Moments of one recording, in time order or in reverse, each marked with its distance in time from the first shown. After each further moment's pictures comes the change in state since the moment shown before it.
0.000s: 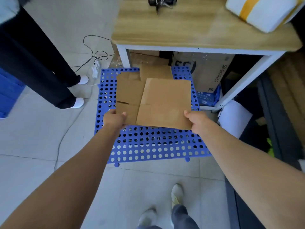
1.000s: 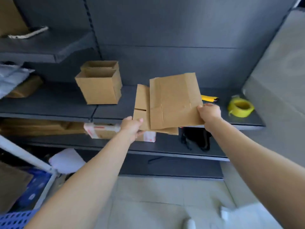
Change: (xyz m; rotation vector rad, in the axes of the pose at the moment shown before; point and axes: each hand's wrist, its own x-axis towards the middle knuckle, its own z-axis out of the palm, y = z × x) left_hand -0.633 -0.161 0.227 0.788 -1.480 0.354; right_hand -0.515 0.420 -0.444 1.004 1.464 0.028
